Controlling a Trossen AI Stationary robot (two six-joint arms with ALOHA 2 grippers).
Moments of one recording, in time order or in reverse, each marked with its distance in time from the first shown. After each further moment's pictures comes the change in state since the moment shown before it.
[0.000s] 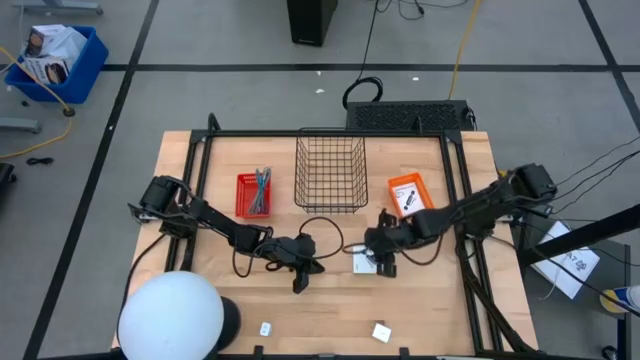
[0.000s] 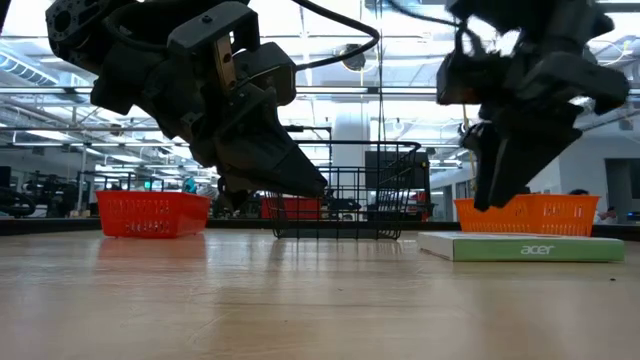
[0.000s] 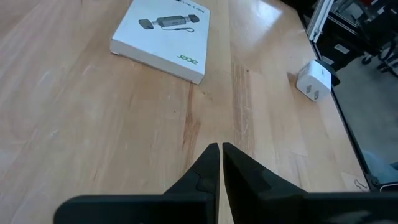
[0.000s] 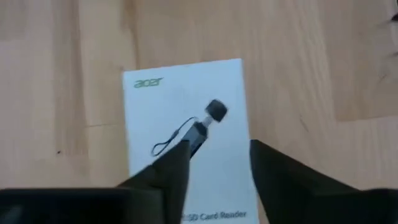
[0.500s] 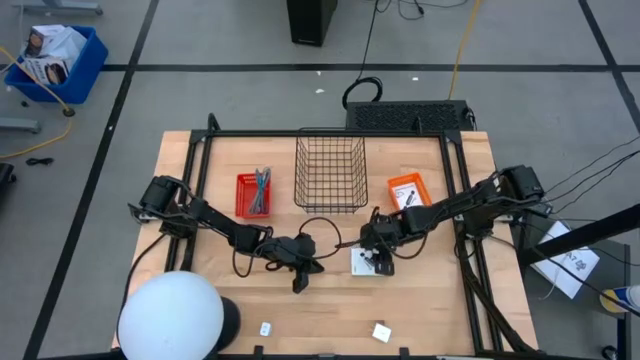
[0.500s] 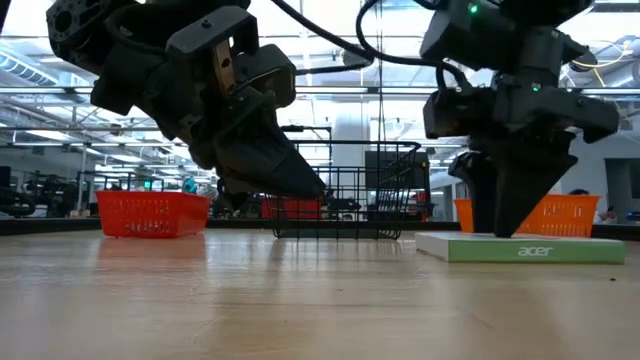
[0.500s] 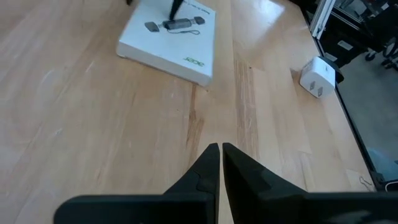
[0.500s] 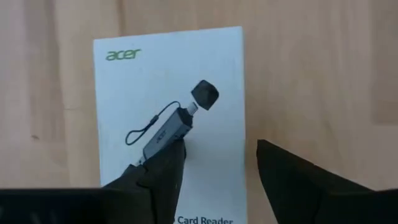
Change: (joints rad) left arm -0.001 0.000 0.000 -0.012 0.001 0.010; right arm -0.082 0.136 0.005 -0.003 -0.128 -0.120
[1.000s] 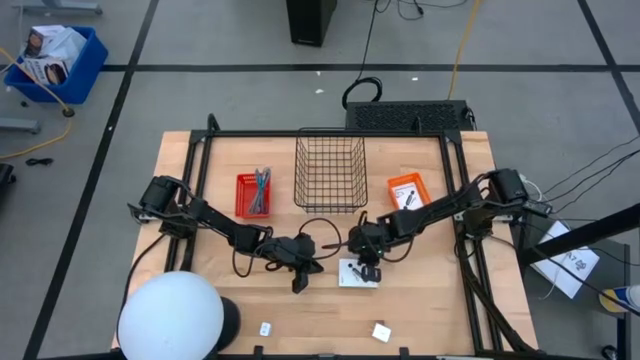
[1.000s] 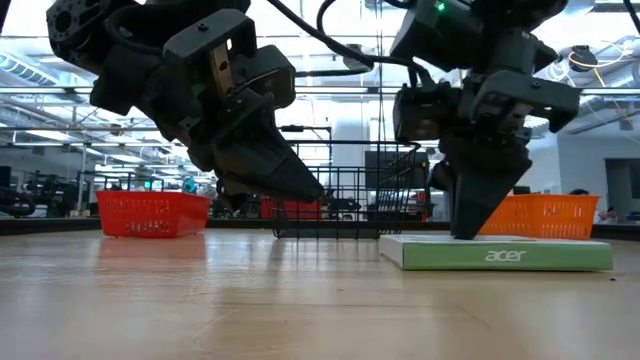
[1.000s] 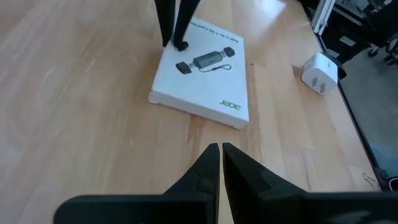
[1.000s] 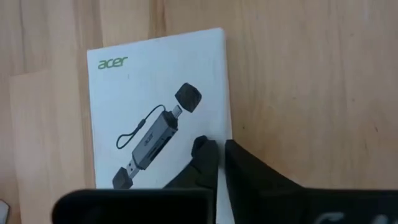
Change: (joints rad) left arm 0.000 0.000 0.000 -0.008 0.000 0.012; right arm 0.003 0.154 0.003 0.035 -0.060 0.070
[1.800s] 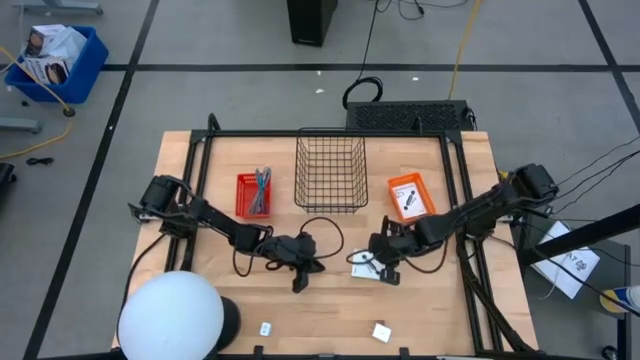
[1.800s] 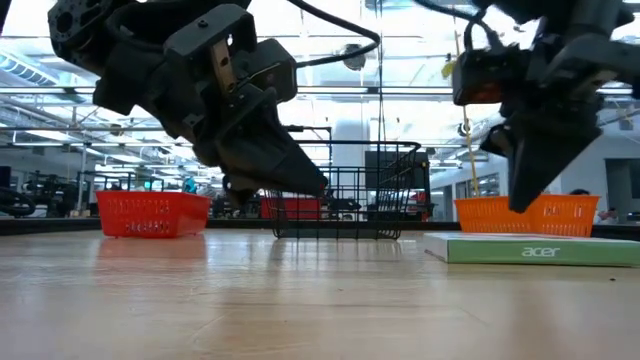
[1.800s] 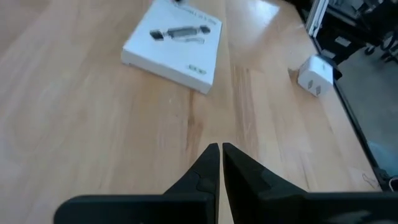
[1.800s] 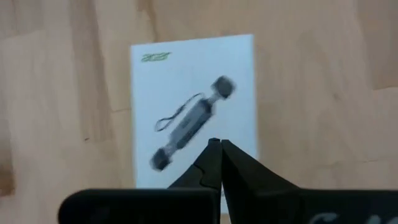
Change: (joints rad) left arm 0.010 0.000 0.000 0.026 0.003 0.040; right arm 0.141 -0.297 -0.011 -0.068 0.176 0.193
